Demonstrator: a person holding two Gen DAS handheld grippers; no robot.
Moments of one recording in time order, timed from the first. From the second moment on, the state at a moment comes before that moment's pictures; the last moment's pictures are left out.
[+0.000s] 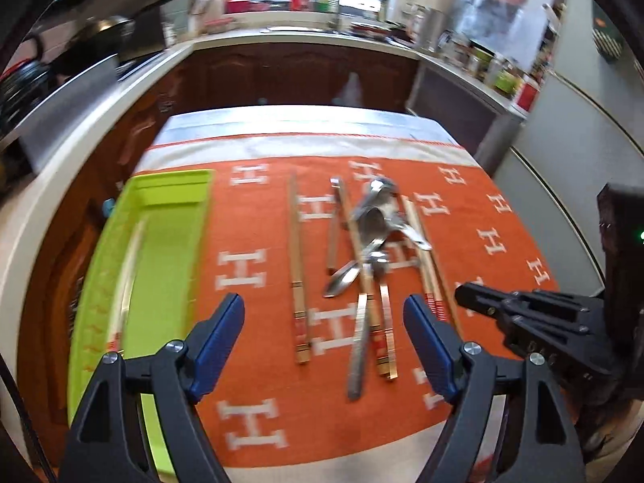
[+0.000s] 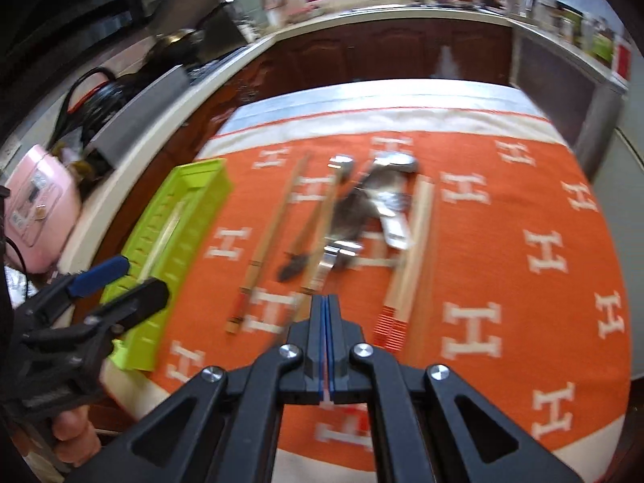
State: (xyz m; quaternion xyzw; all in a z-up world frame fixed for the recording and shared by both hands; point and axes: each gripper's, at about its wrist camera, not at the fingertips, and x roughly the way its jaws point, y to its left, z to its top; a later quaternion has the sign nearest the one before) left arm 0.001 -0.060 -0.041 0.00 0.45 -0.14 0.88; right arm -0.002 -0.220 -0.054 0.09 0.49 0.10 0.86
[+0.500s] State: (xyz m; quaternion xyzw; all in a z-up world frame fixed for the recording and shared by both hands) left arm 0.018 -0.108 -0.096 -0.04 0.52 -0.20 0.83; right arm 0.006 -0.239 -0.108 0.08 0.51 0.07 0.85
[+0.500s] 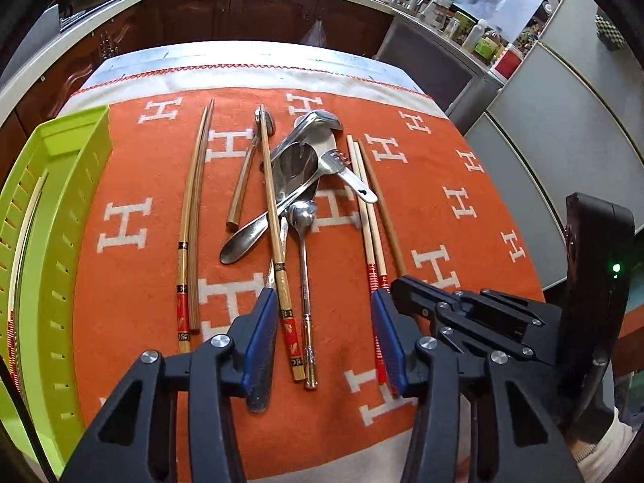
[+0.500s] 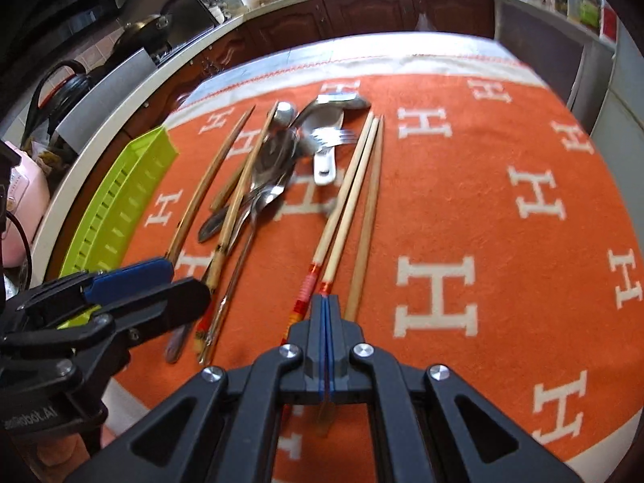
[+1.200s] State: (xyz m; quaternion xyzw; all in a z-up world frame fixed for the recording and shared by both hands) left arm 0.031 -0.162 -0.110 -0.04 0.55 -0.26 0.79; right arm -0.007 -0.287 -0.110 0.13 0.51 0.05 0.85
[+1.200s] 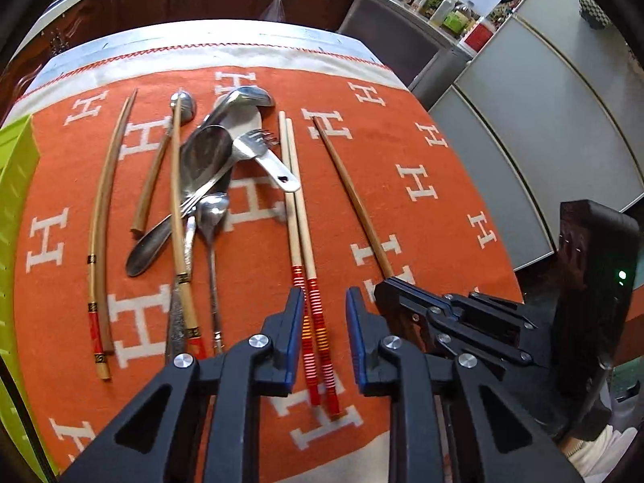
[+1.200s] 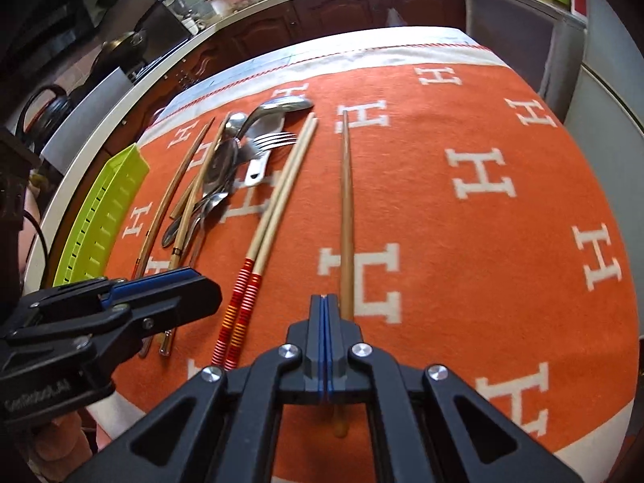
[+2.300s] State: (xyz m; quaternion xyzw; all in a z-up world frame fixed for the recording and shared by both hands) left arm 0.026 -0.191 -0.111 0.03 0.53 -0.19 0.83; right arm -0.017 -0.310 -0.107 0.24 0.49 0.08 0.84
